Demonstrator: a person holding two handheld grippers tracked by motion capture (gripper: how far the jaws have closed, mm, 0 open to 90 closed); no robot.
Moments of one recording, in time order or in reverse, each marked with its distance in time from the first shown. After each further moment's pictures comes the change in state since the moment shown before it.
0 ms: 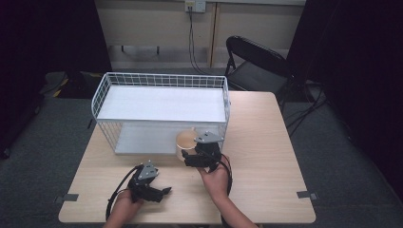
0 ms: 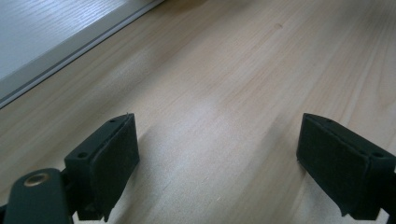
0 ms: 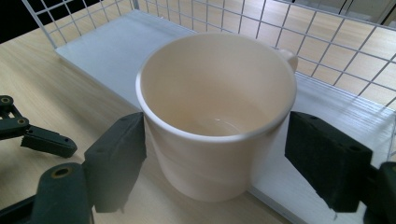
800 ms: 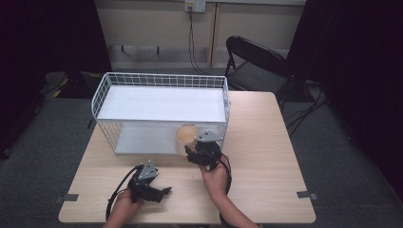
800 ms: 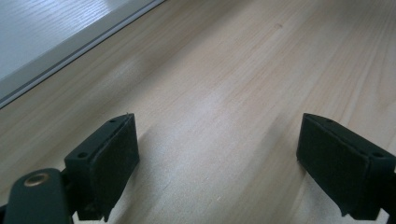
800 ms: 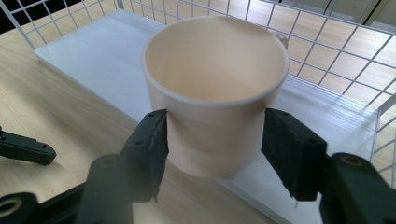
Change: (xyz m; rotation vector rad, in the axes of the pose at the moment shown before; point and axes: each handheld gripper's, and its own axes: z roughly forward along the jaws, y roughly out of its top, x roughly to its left) left arm 0.000 0.000 0.000 -0.002 0.000 -0.001; right arm -0.003 0.000 0.004 -0.001 -0.047 0.007
